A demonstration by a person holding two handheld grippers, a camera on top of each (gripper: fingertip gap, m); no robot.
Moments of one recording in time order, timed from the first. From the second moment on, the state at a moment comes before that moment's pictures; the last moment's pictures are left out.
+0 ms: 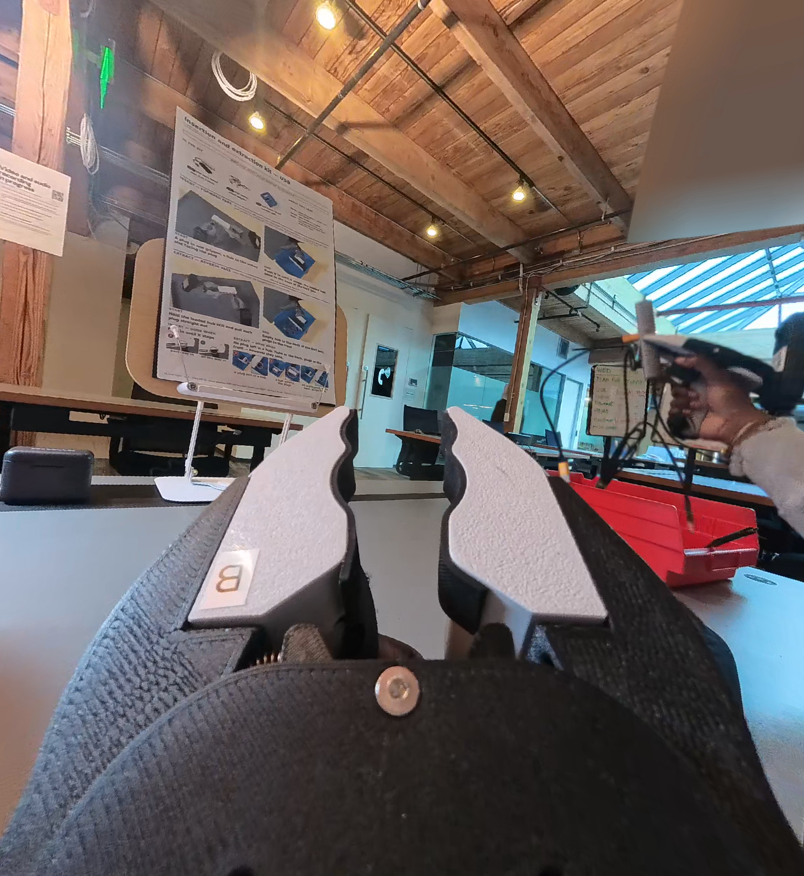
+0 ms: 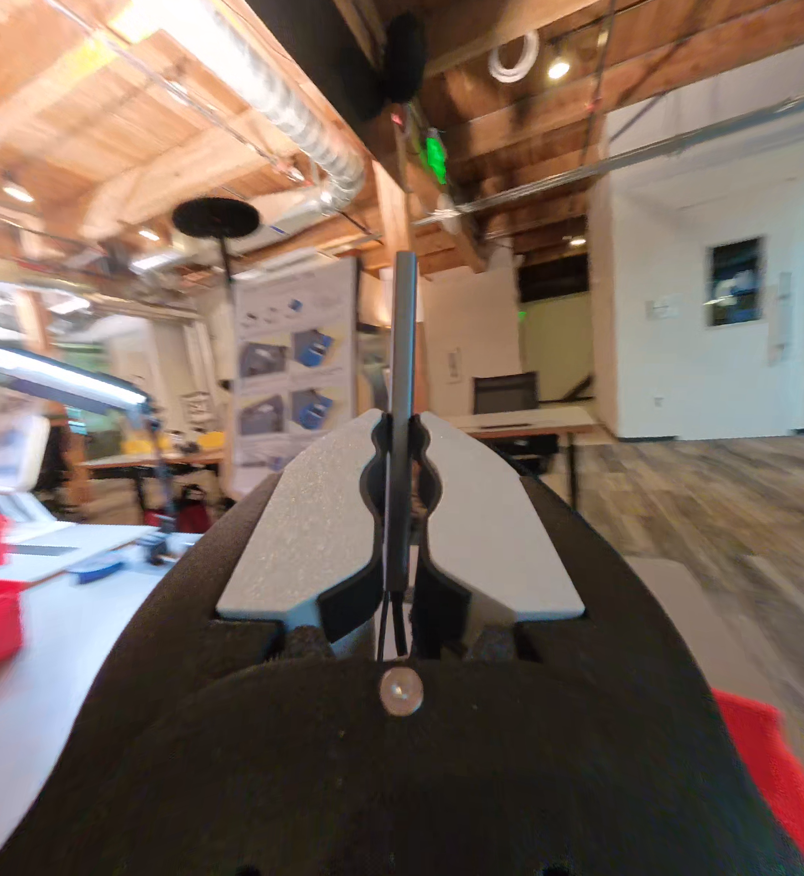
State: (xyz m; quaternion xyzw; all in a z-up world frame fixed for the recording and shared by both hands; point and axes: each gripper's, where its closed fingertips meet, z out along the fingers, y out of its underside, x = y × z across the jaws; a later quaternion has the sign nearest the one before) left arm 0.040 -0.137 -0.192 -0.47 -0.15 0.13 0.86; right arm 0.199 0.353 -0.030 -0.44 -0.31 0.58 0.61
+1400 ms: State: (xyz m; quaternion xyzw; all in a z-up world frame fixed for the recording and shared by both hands) left arm 0.043 -0.145 -0.189 -0.45 -0.15 0.12 0.87; right arm 0.173 0.249 -0.311 -0.74 -0.57 0.02 0.36
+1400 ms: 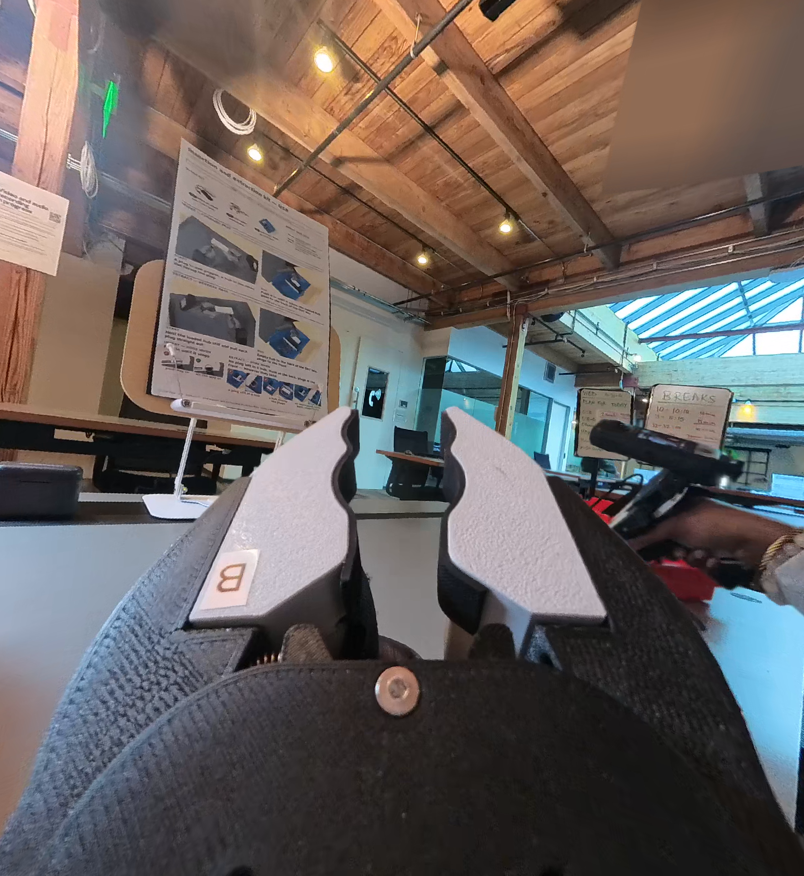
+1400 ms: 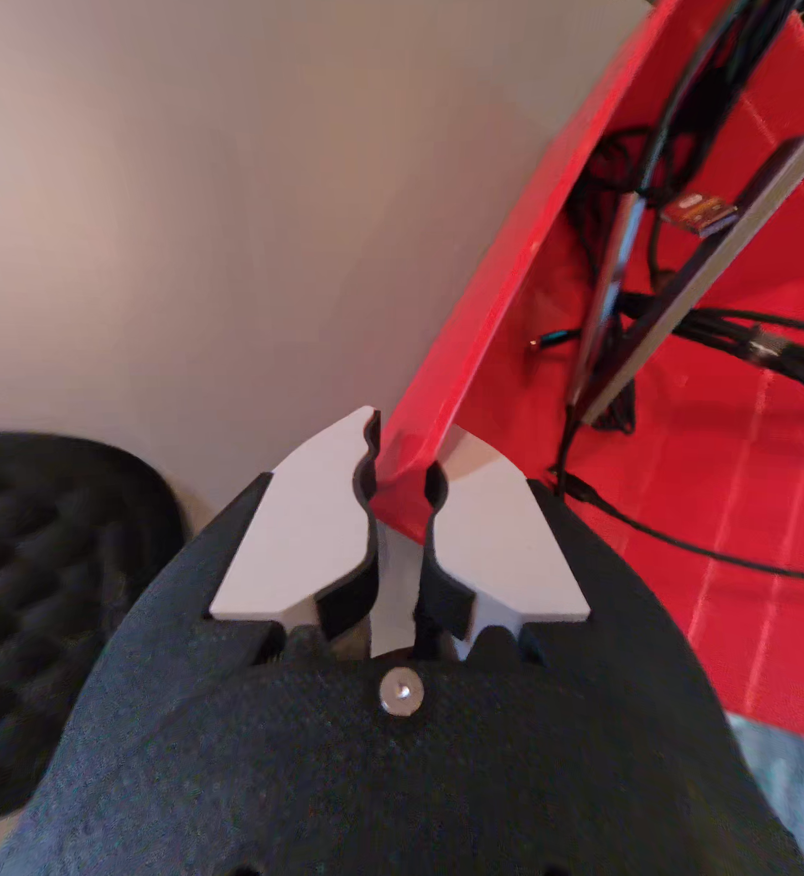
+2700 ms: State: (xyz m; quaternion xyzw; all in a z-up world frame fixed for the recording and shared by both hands) left arm -0.016 -0.382 -0.140 -0.40 -0.30 0.41 0.76; right arm -0.073 -0.187 -0.321 -0.37 -0.84 0.19 0.34
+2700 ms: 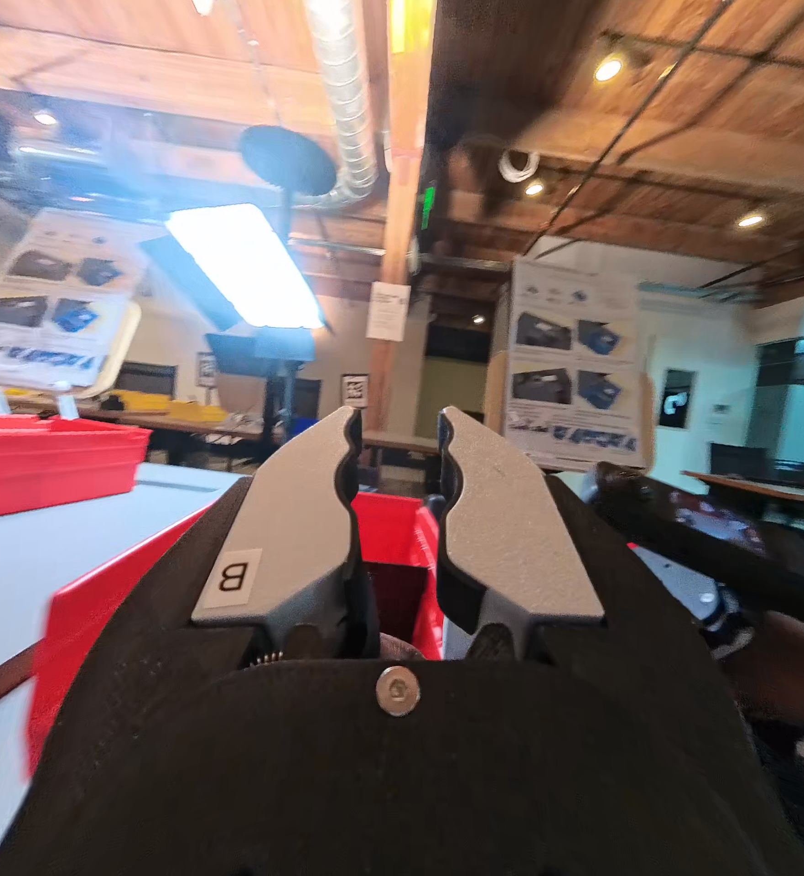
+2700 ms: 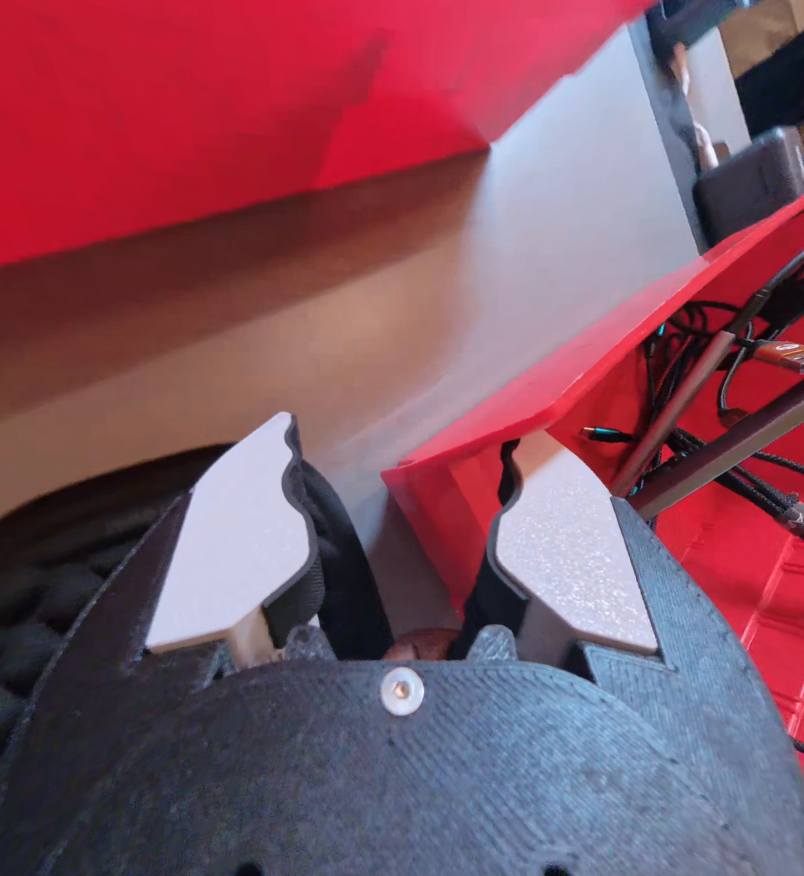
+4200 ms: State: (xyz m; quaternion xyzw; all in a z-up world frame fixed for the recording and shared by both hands) left arm -0.097 -0.462 -0.281 -0.59 -0.45 0.42 0.52; right arm -0.065 -0.289 -0.298 -0.33 -0.77 0.44 0.30
